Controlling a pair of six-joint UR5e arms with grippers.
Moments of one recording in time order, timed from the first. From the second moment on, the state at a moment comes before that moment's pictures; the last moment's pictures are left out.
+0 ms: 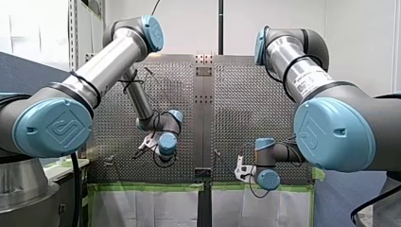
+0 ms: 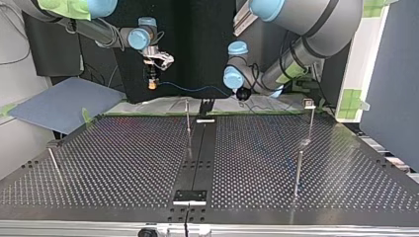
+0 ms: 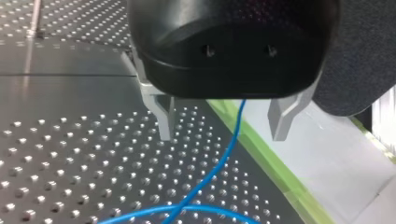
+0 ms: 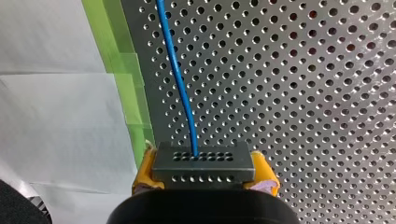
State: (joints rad) left arm -0.40 -2.38 -1.69 -2.71 -2.08 -1.18; right arm 1.97 -0.62 1.89 -1.07 1.63 1.73
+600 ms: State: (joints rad) left arm -0.39 -2.45 -1.67 -2.67 -2.04 -1.18; right arm 1.97 -0.62 1.89 -1.07 1.63 1.73
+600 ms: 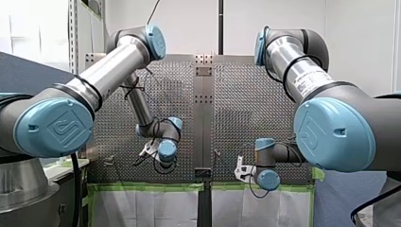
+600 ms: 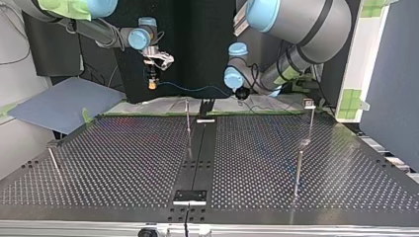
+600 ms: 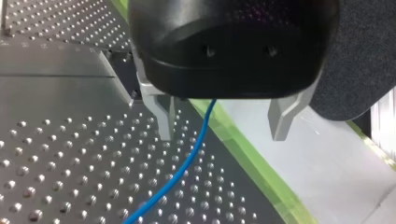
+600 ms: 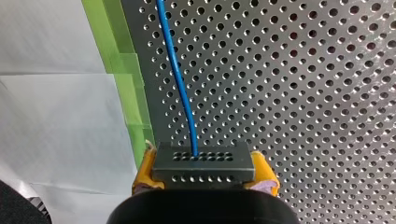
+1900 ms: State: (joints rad) left arm -0.51 -2.56 -1.58 -2.64 -1.90 -1.35; right arm 1.98 -0.62 1.89 -1.07 1.61 1.73
